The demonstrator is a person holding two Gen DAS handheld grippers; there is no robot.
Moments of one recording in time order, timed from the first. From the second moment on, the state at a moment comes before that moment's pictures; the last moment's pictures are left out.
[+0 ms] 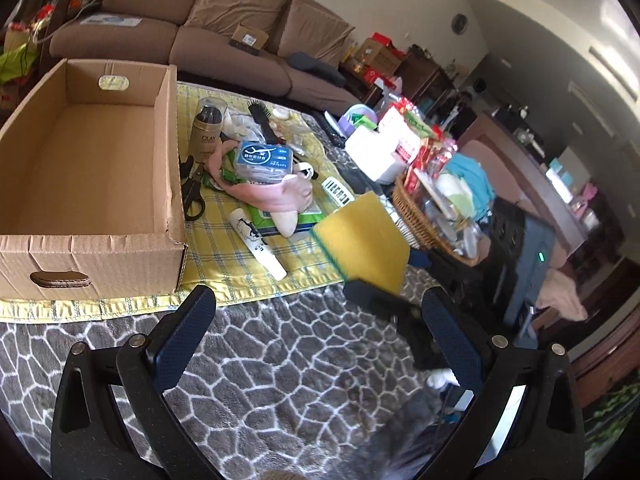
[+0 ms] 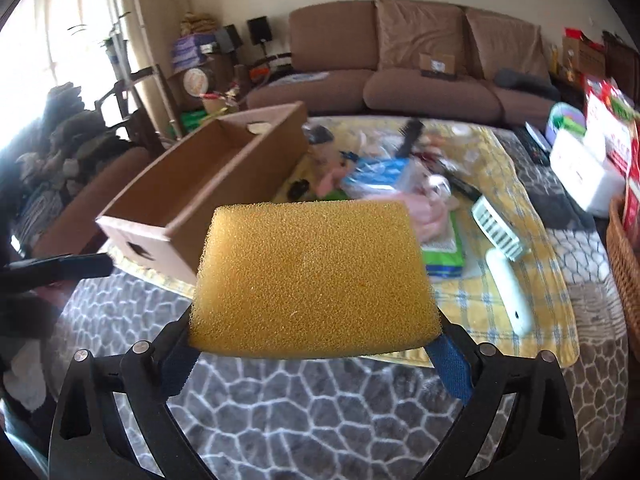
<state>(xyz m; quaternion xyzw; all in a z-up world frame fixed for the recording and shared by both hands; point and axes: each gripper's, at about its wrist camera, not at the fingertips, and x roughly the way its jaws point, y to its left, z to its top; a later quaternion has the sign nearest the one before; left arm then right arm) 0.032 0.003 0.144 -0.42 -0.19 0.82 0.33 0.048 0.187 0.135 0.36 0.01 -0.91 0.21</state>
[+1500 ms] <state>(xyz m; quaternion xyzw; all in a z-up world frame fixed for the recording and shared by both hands) -0.231 -0.193 0.178 -0.50 -0.20 0.81 0.23 -0.165 -0.069 0.190 0.40 -0.04 -0.86 0.30</state>
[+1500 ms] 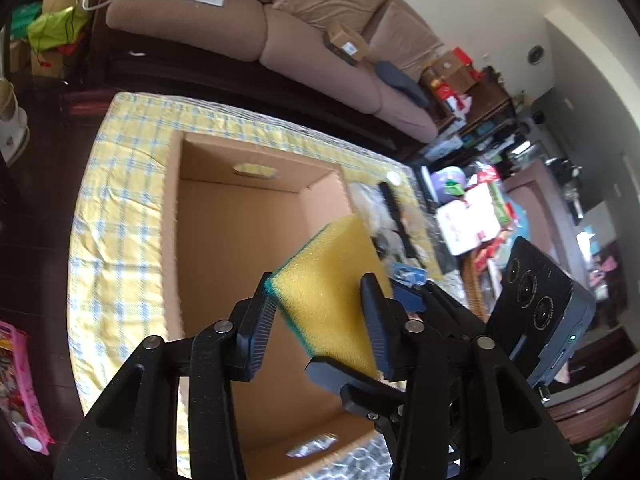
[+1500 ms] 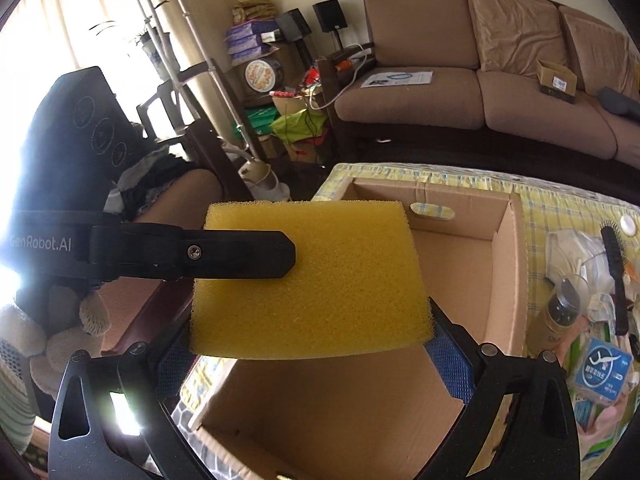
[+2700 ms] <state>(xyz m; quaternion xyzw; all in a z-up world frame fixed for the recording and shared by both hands) -0.265 -0.219 0.149 -0.50 -0.23 0.81 0.22 -0.303 -0.047 0.126 0.49 -0.15 -0.84 0.19</state>
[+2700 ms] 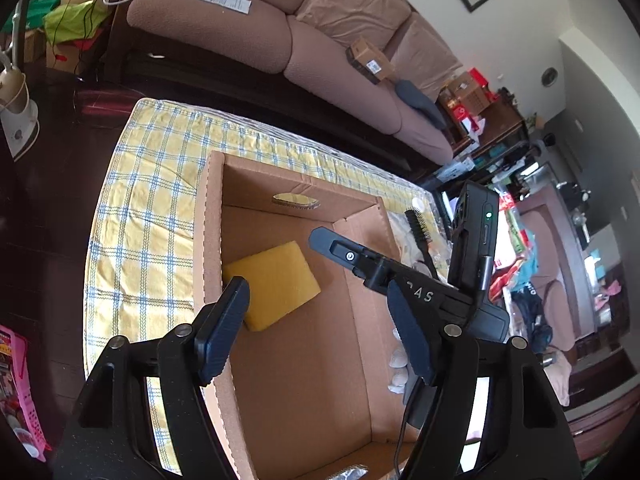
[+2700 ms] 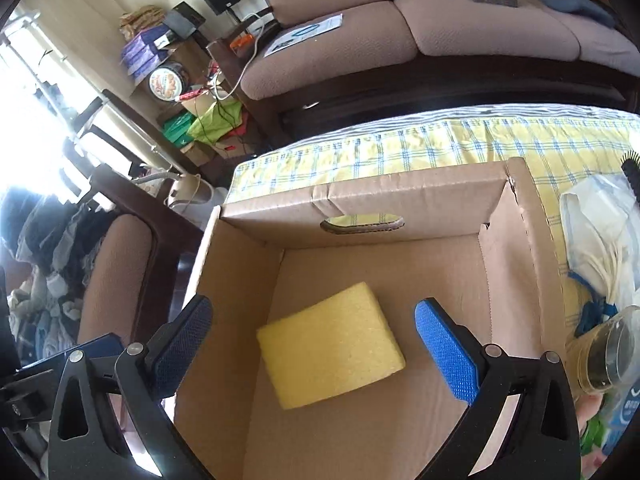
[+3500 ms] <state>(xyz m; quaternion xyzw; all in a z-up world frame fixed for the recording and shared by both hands) -0.303 -0.027 0.018 -0.57 0.41 0.71 0.10 -0.118 0.080 0.211 0.40 -0.06 -0.87 0.28</state>
